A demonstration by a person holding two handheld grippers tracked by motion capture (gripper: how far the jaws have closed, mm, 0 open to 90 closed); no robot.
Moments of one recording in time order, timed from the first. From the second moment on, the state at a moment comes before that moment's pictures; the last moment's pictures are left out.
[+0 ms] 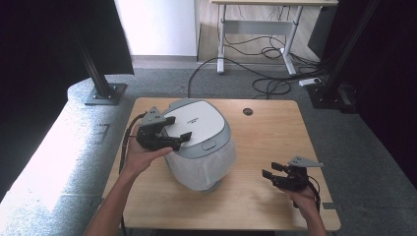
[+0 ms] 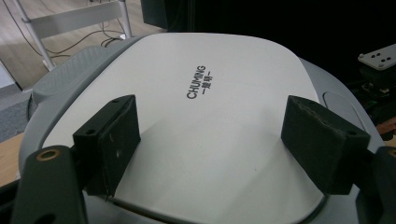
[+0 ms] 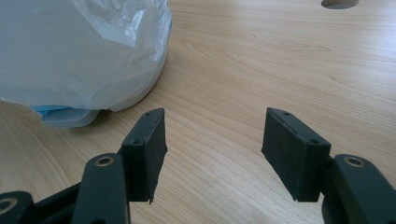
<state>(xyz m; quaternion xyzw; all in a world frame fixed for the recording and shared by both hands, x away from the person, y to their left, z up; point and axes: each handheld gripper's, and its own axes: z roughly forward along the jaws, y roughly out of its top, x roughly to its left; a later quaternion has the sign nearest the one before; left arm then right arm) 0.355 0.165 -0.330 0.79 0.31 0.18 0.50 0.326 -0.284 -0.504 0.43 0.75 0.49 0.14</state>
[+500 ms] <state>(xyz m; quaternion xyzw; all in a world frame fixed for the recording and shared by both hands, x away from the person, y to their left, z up) 0.354 0.161 -0.329 0.80 0.31 0.20 0.48 0.327 -0.283 -0.505 0.43 0.75 0.49 0.13</state>
